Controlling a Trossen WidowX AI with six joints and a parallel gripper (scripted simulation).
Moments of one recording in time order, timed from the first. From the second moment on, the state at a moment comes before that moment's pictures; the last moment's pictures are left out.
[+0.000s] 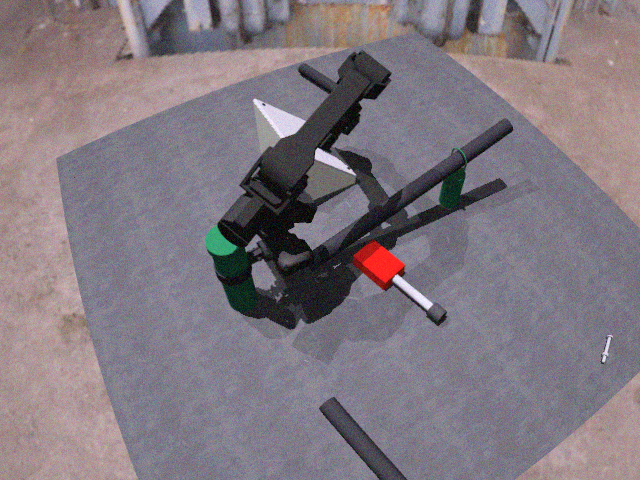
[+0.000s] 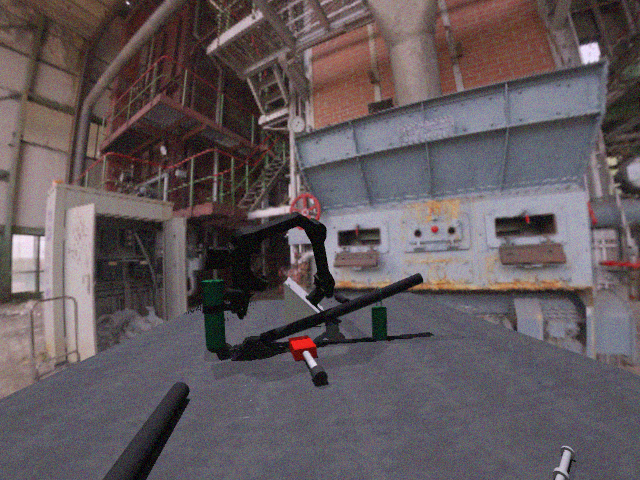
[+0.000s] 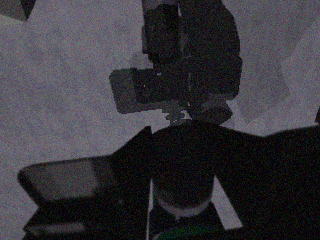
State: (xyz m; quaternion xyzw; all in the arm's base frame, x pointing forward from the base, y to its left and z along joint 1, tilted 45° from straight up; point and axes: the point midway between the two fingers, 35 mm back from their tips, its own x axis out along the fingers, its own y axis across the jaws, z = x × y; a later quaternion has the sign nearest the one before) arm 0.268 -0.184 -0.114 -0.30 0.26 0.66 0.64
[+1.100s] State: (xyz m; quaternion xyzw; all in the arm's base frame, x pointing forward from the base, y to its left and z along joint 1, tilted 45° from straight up) arm 0.270 -0.185 -0.113 -0.30 0.26 0.66 0.64
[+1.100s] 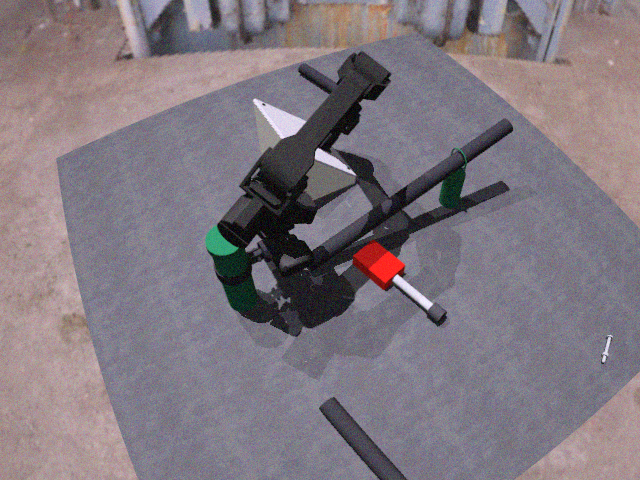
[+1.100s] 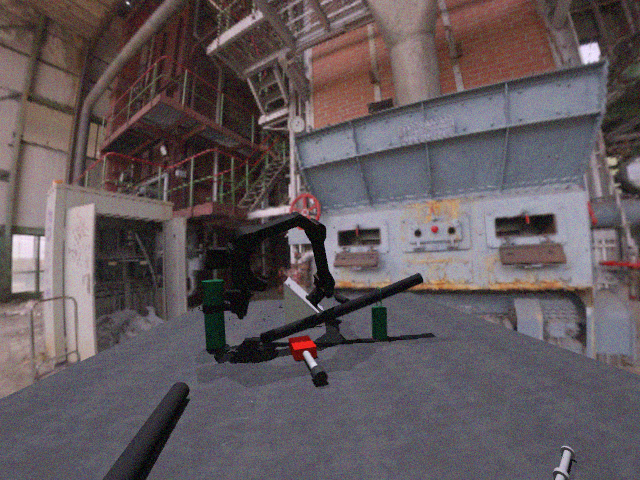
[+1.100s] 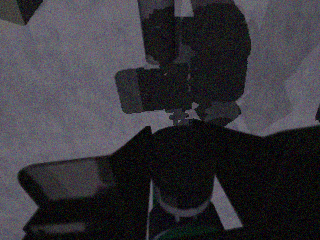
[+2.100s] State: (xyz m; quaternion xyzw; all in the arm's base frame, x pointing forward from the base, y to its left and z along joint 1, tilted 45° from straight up) arm 0.272 -0.187 -0.059 -0.30 0.26 0.65 0.64
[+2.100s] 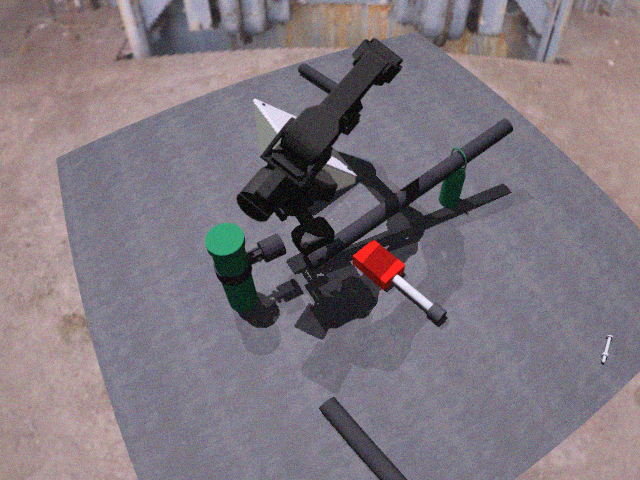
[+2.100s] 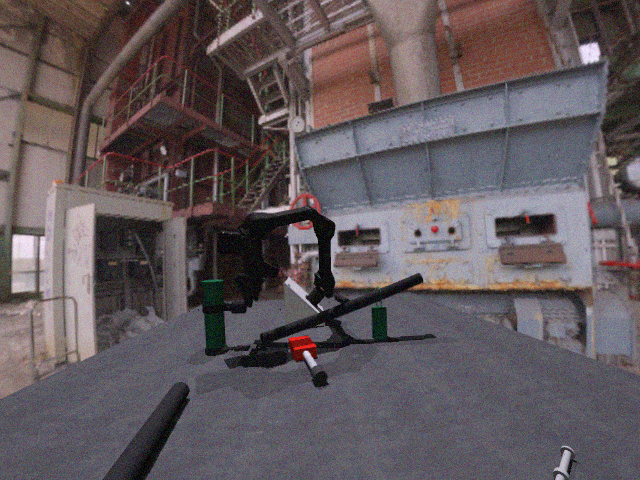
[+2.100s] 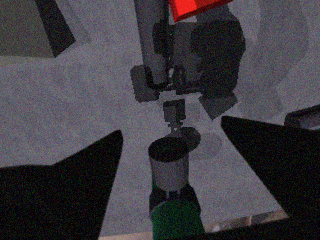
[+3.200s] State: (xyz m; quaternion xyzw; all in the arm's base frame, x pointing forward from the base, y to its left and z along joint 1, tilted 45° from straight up) arm 0.257 -0.172 0.074 0.23 0.51 0.20 0.81
